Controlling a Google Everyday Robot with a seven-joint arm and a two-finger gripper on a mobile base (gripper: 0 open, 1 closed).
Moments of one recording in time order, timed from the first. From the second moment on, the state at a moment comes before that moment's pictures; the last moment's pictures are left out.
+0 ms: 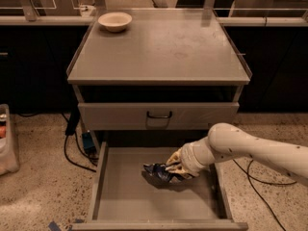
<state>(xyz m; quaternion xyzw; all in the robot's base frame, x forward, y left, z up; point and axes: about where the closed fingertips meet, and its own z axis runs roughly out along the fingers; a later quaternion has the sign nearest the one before) 0.520 -0.072 0.539 -0.80 0.50 0.10 0.31</state>
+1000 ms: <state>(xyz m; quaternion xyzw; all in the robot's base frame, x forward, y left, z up) 0.547 -0.059 0.463 -0.80 0.50 0.10 0.30</state>
